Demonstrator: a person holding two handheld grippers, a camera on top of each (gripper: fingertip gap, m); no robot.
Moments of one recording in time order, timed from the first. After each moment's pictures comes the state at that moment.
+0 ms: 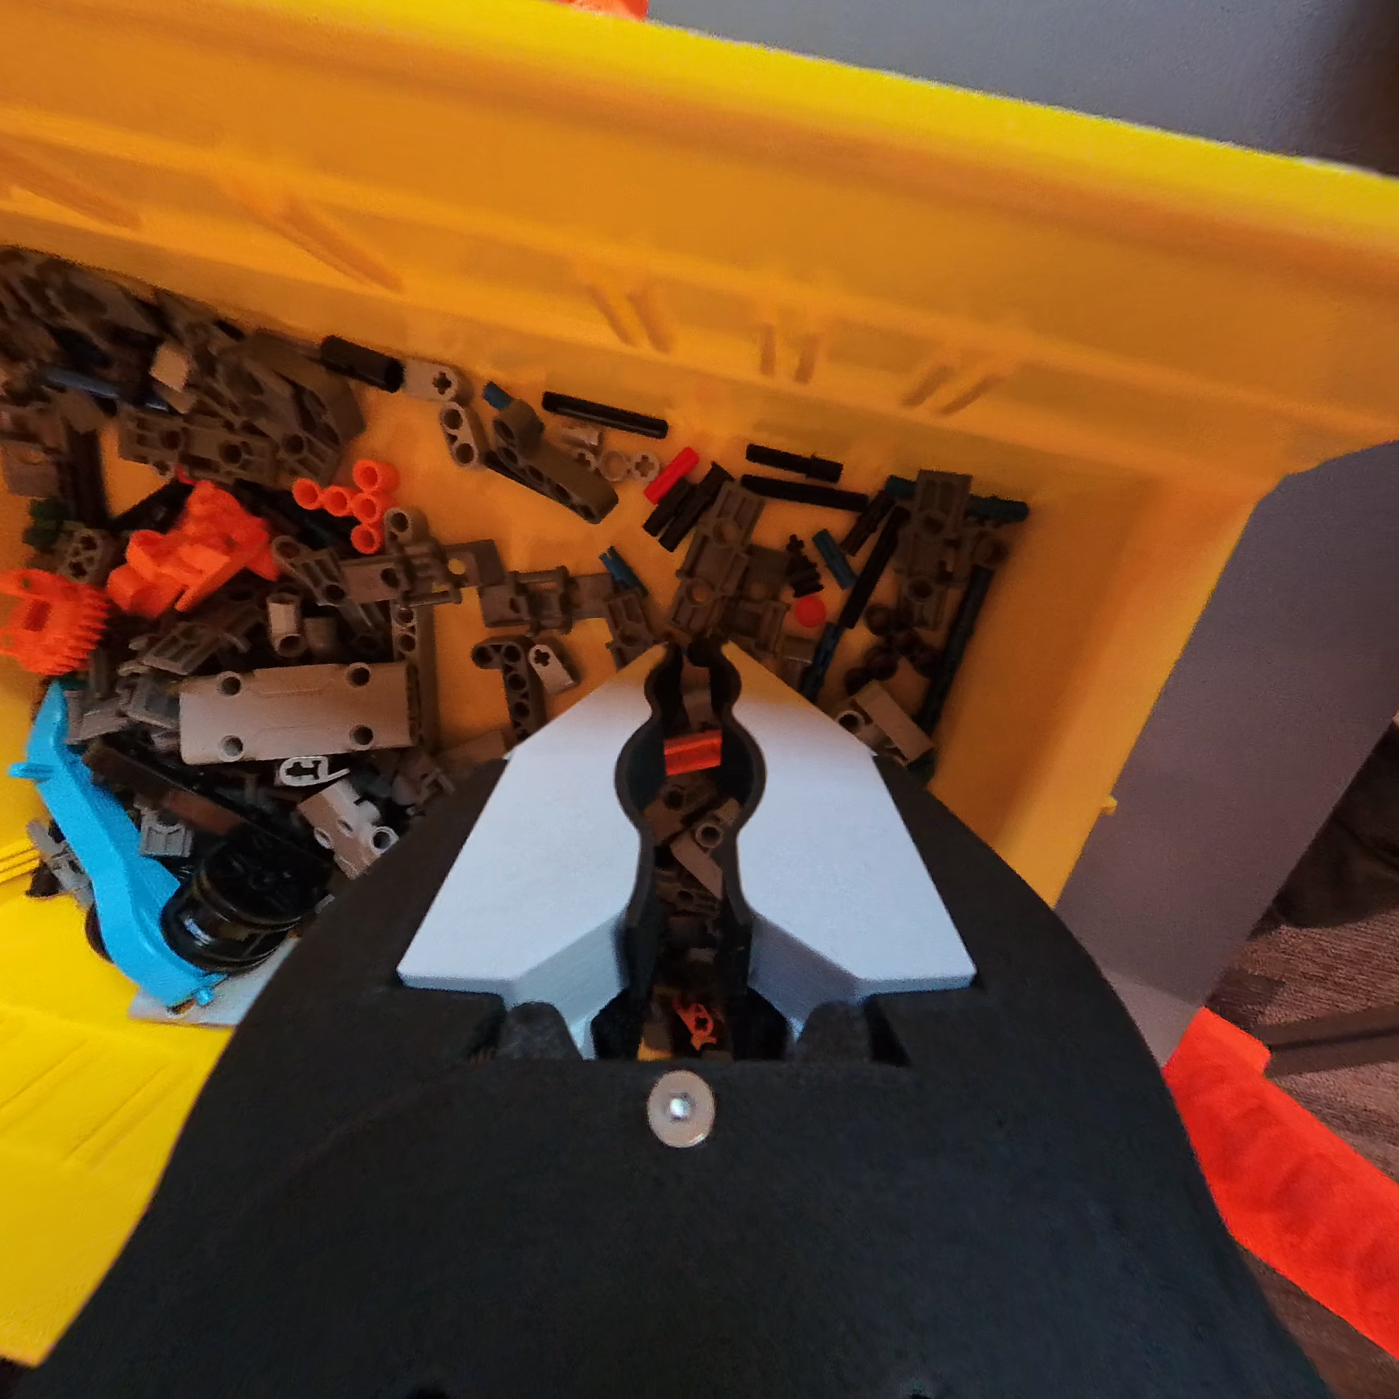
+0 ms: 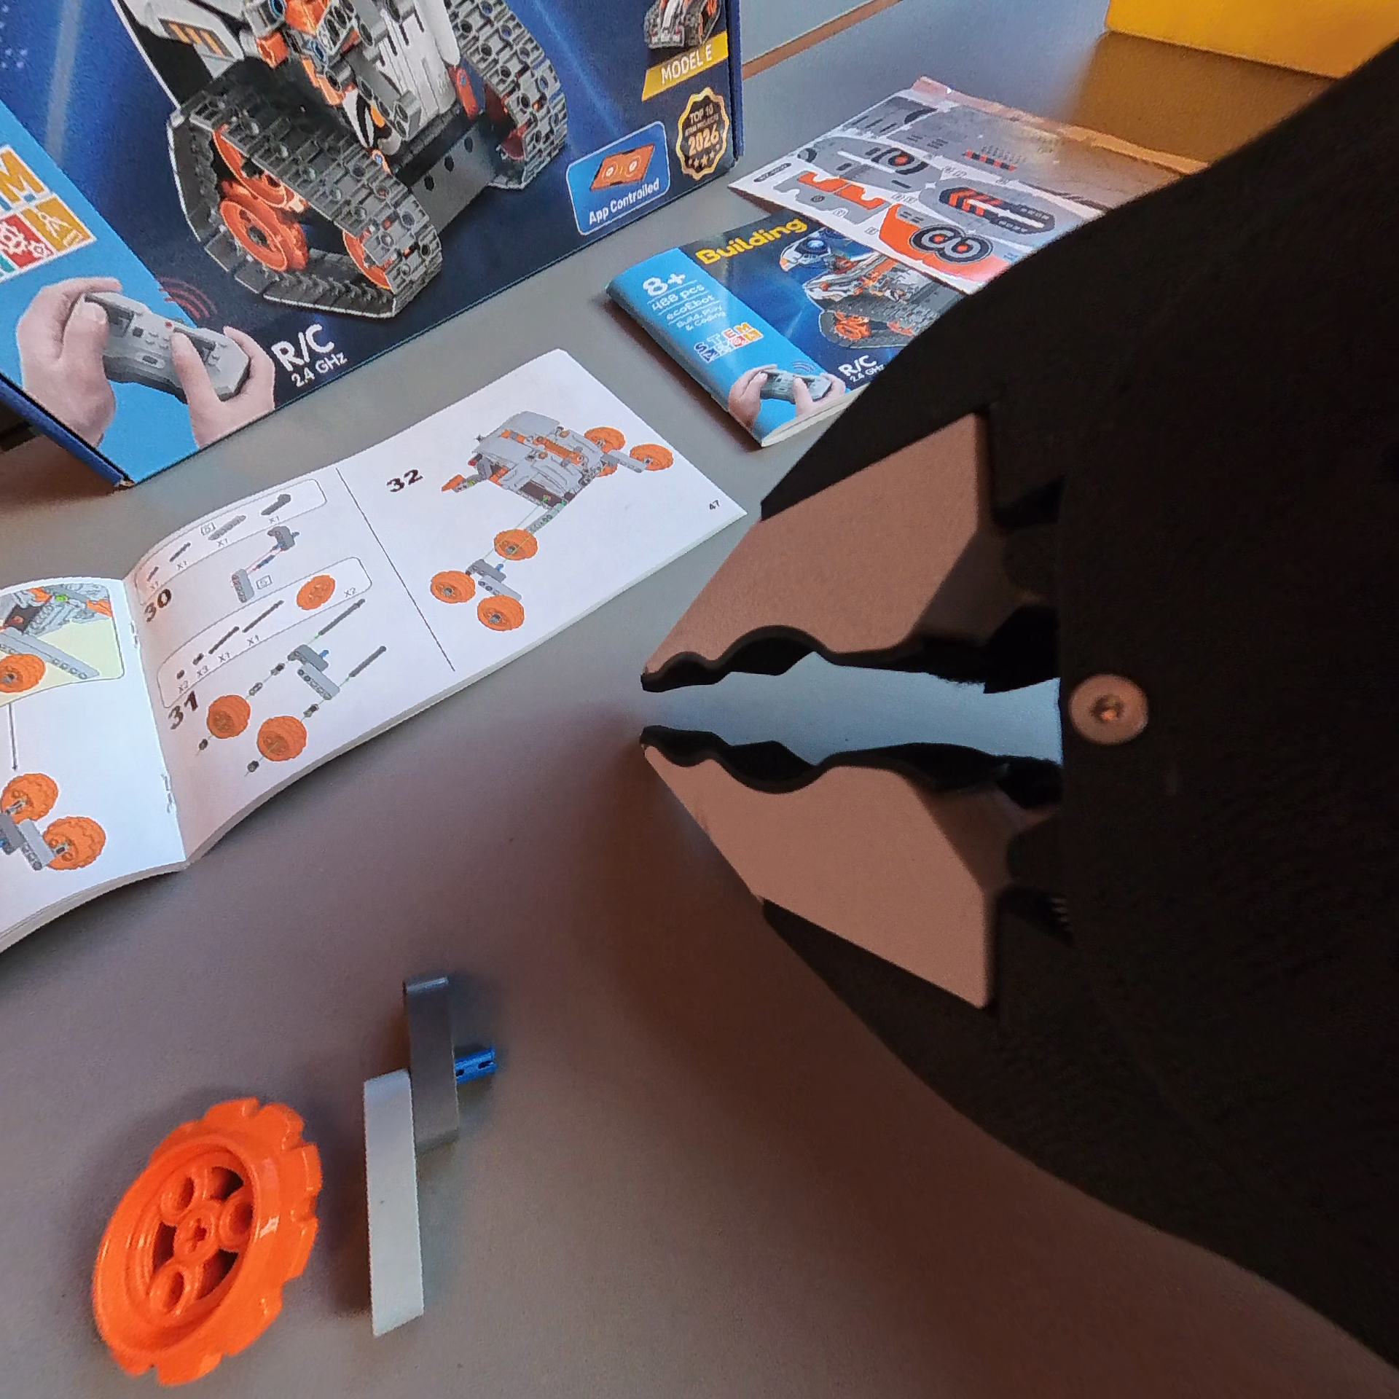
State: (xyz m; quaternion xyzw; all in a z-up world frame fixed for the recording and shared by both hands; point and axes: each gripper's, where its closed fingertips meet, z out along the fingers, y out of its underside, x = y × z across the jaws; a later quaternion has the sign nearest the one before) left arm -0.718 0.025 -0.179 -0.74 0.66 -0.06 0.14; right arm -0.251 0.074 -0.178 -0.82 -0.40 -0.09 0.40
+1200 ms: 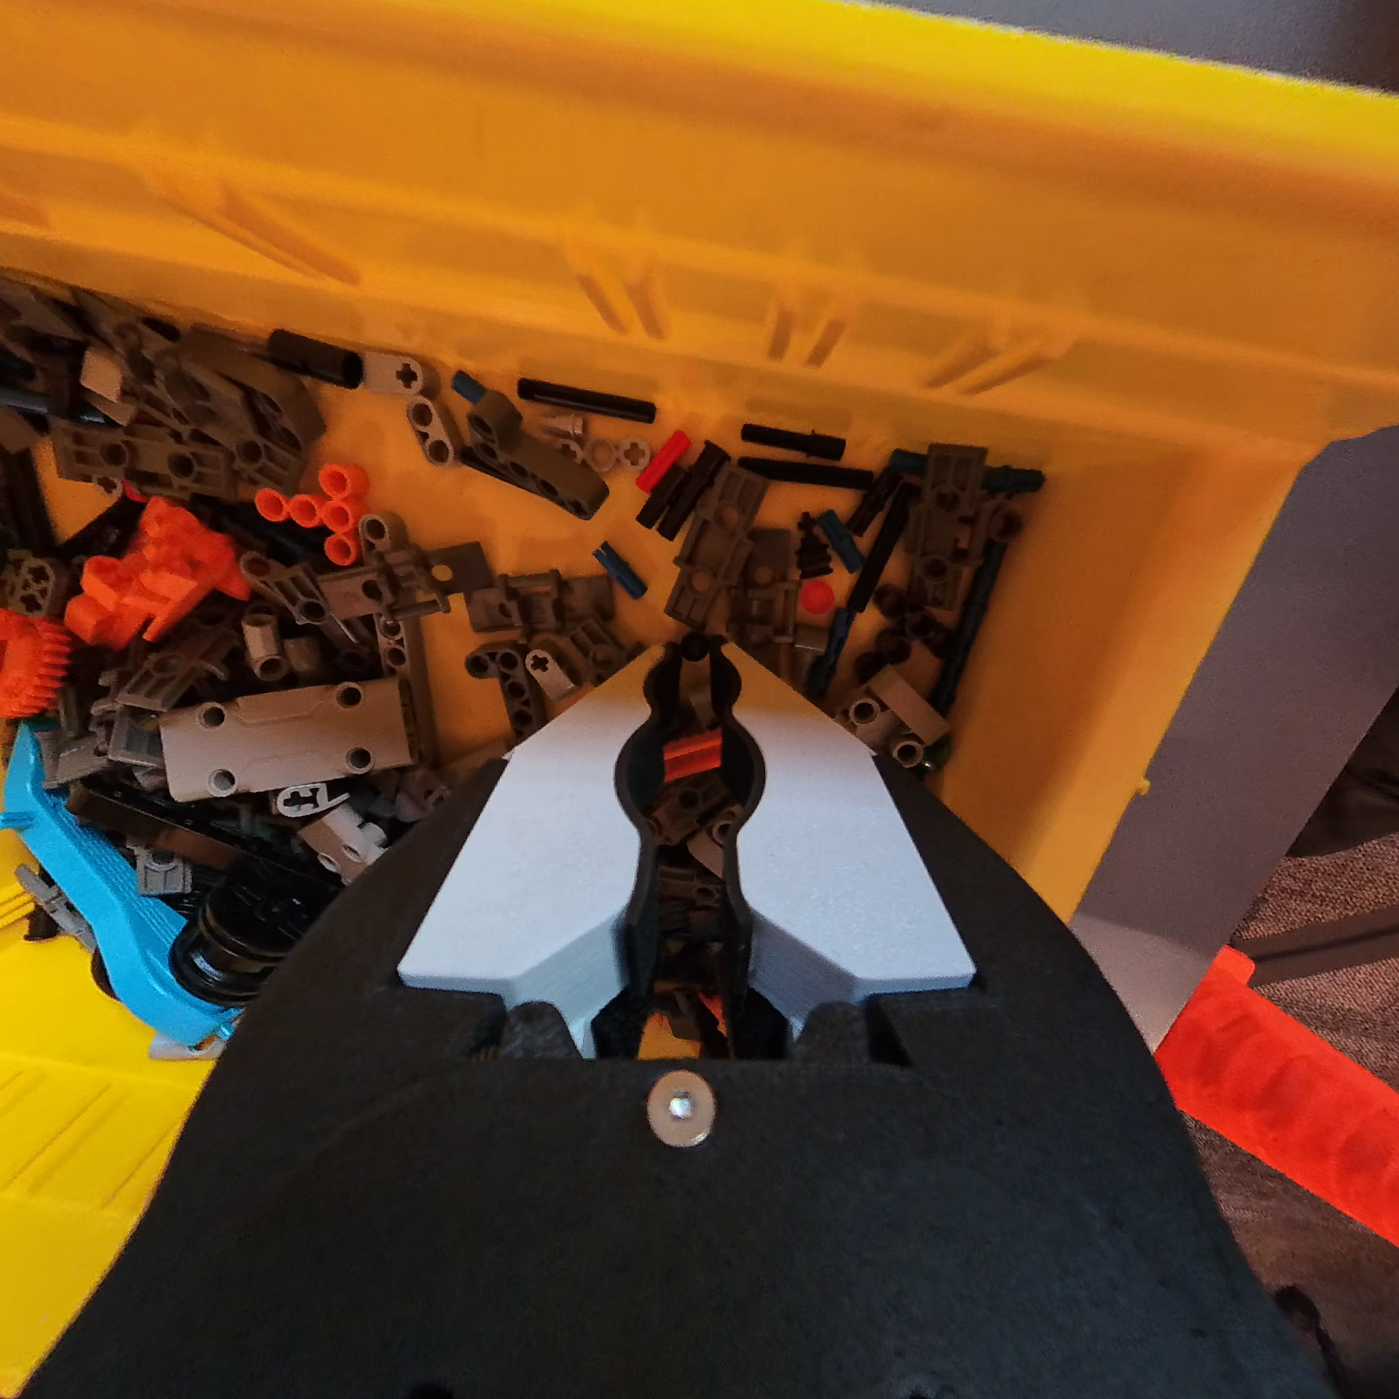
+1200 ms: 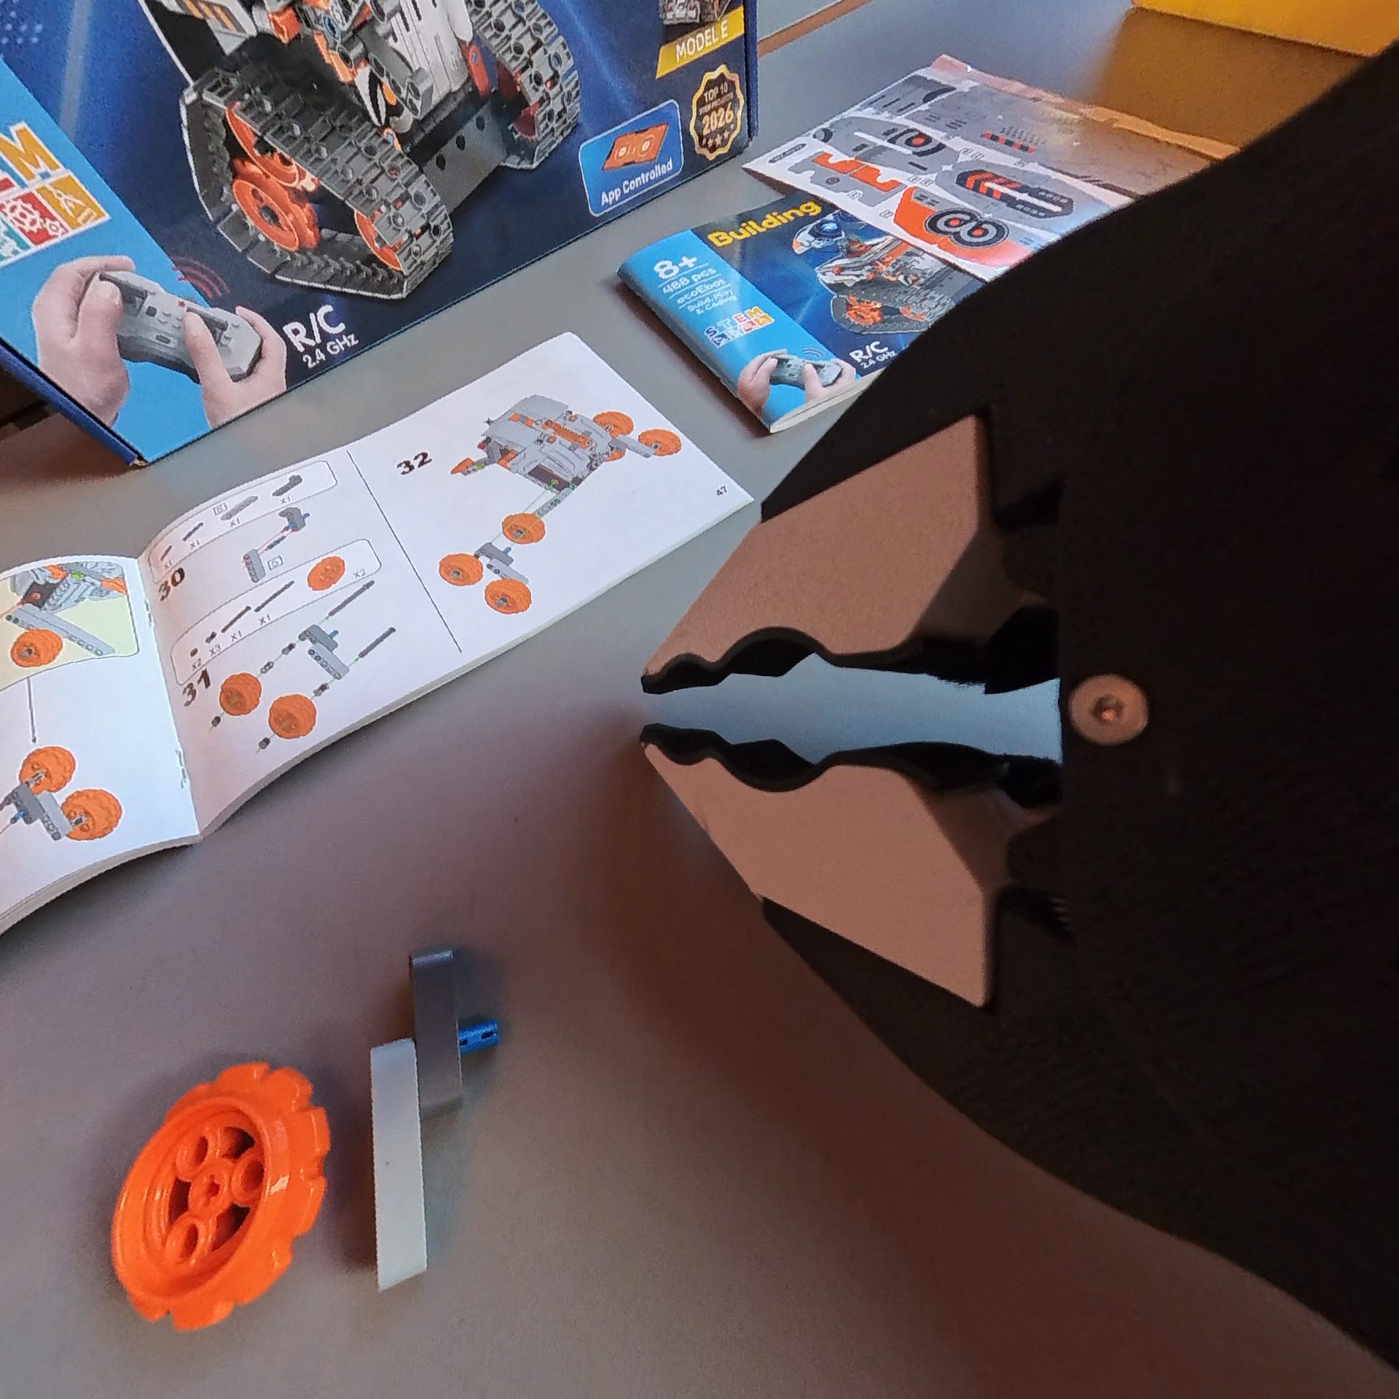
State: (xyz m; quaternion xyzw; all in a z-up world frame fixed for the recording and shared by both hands) left arm -0.721 0.026 -0.185 -0.72 0.68 -0.05 0.10; right arm -0.255 0.071 -0.178 -0.82 -0.41 -0.08 0.40
